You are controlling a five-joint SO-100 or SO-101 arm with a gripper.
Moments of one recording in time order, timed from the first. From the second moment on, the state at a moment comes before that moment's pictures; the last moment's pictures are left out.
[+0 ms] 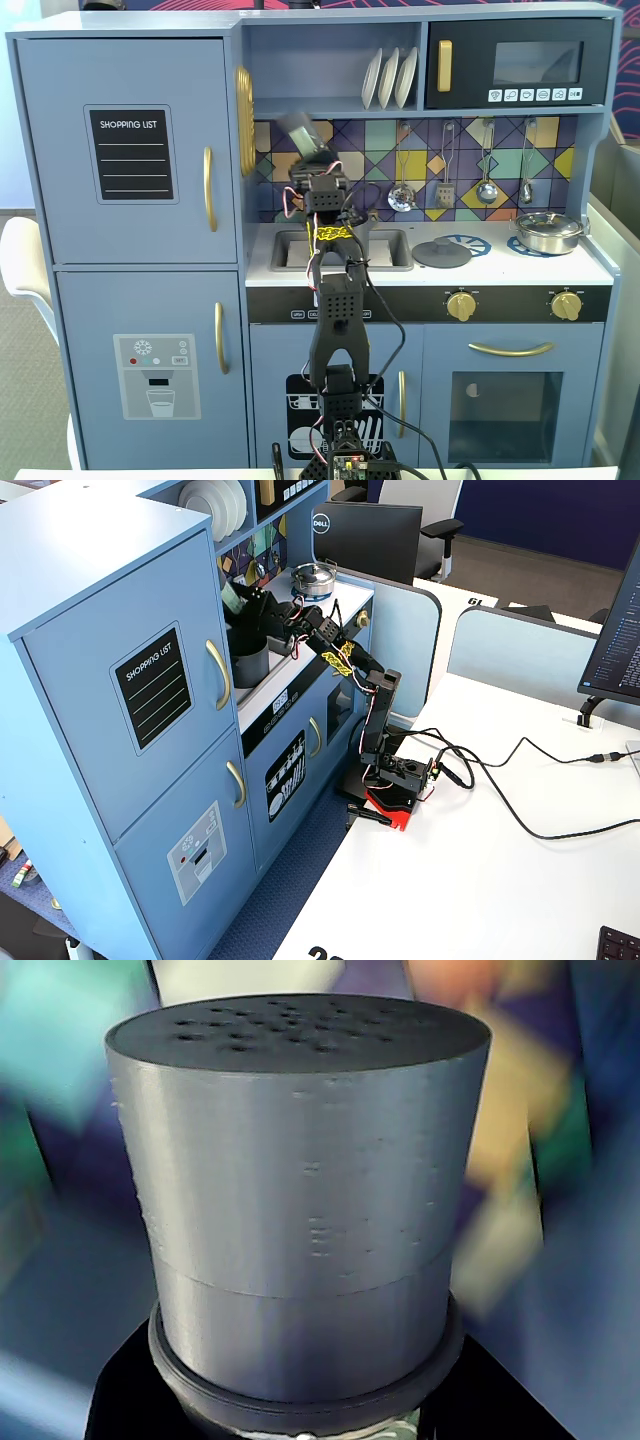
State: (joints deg) arm -3.8 100.9 60.1 38.0 65.7
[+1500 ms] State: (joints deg) arm -1.6 103.1 67.2 41.5 63.7
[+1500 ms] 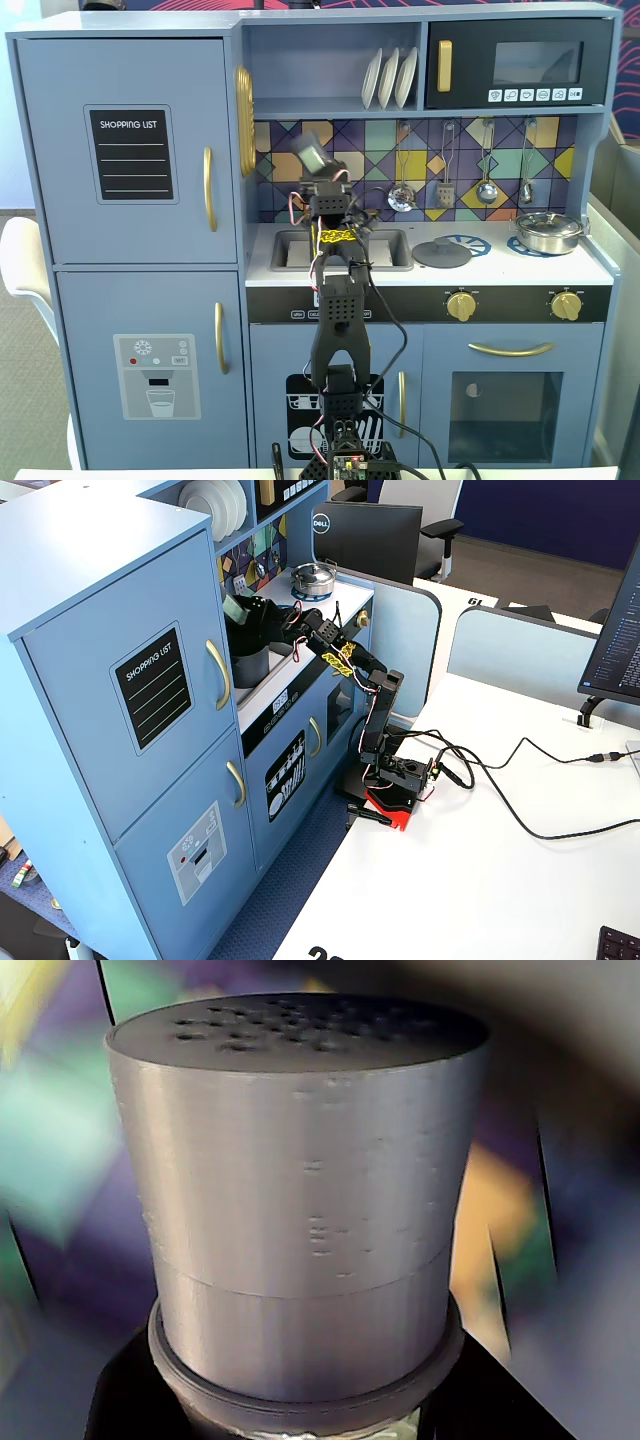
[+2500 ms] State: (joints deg) arm 52.1 99.8 51.3 43.3 -64.9
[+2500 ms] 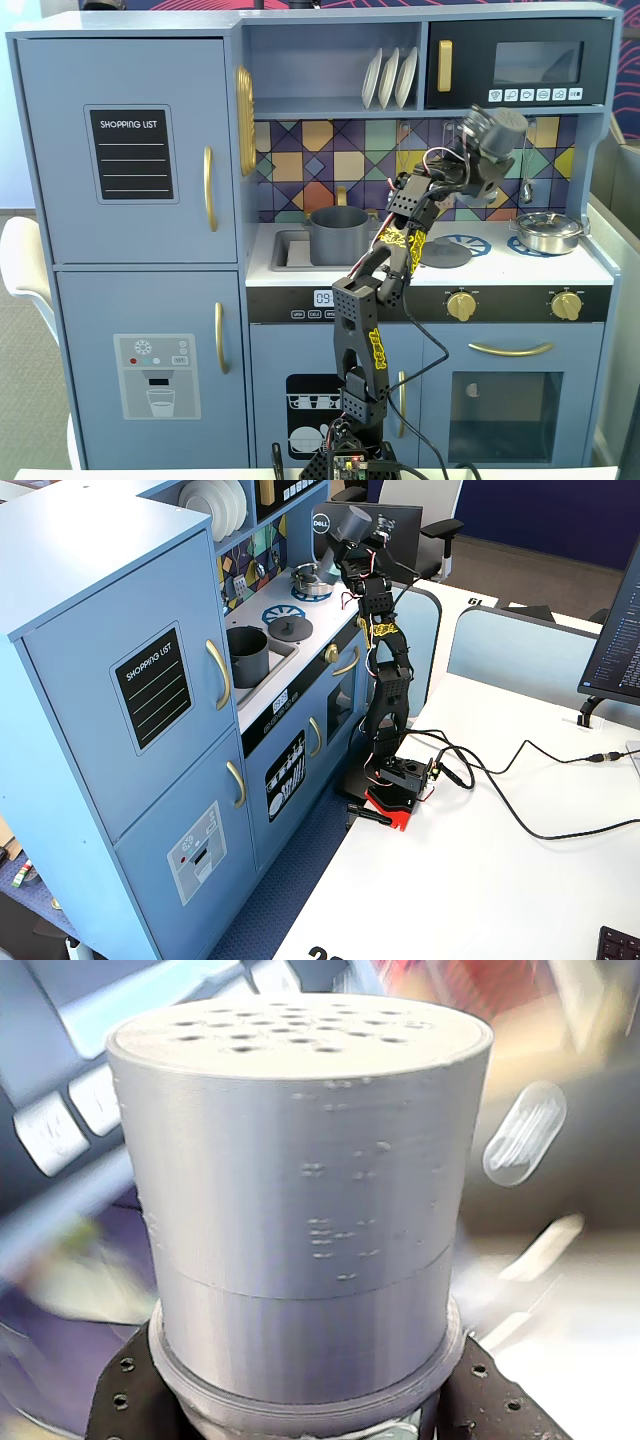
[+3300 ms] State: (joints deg) arm 48.9 95.1 81.6 9.1 -83.1
